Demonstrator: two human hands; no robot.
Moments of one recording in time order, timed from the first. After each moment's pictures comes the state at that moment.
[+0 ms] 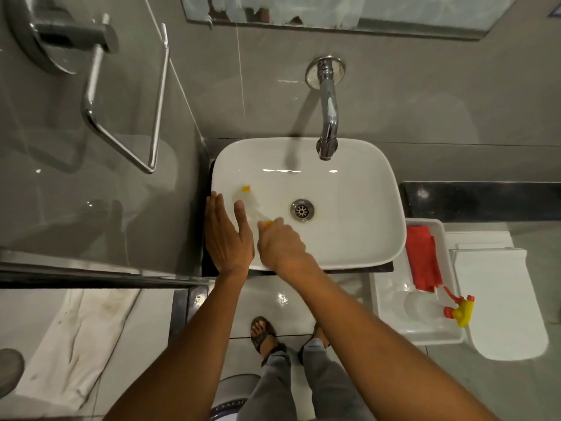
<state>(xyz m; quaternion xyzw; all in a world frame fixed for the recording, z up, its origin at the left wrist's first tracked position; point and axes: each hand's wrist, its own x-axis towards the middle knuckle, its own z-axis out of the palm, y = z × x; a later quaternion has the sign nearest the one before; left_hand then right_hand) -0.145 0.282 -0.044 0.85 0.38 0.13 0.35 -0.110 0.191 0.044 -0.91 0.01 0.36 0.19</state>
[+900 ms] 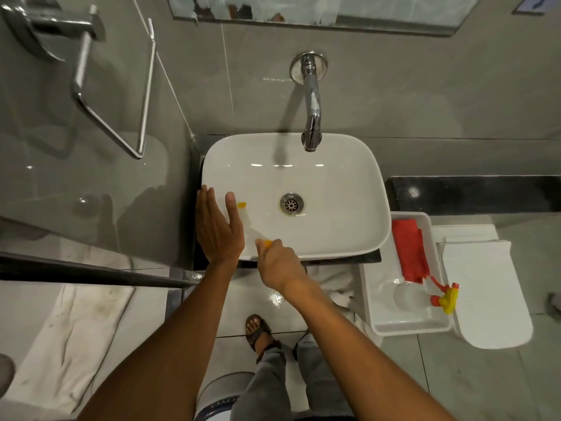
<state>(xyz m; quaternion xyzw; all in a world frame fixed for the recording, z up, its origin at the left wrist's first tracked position) -0.148 0.279 -0.043 0.85 0.36 0.16 0.34 -0.163 0.151 0.049 -0.89 0.00 0.40 0.23</state>
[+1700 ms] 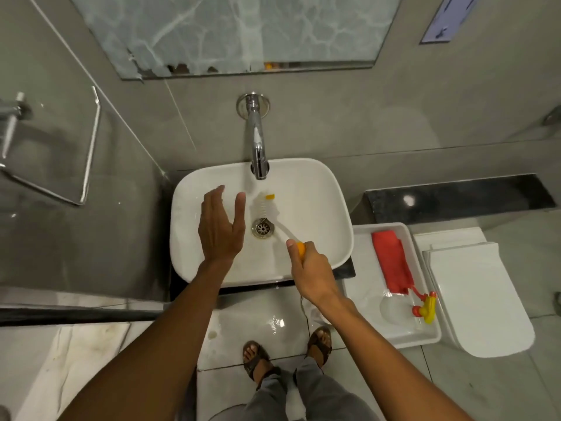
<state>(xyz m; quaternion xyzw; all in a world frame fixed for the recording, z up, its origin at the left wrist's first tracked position) -0.086 0.223 0.015 0.89 0.21 0.22 0.34 -0.121 0.022 0.052 -0.89 0.06 0.23 0.39</state>
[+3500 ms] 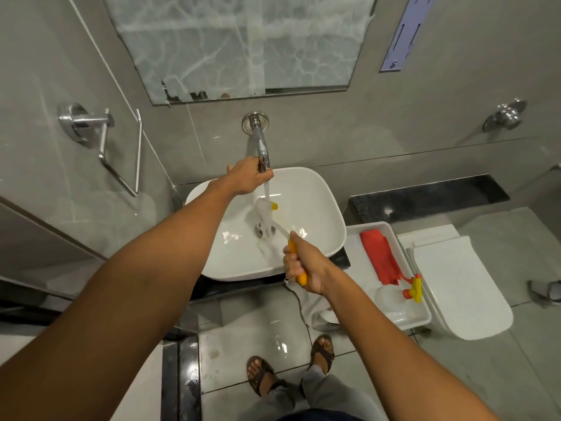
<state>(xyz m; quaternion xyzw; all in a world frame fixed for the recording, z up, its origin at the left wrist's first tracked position) 0.010 0.246 0.118 0.95 -0.01 -0.10 0.31 -0.156 0.044 0.103 -0.47 0.30 0.39 0.73</state>
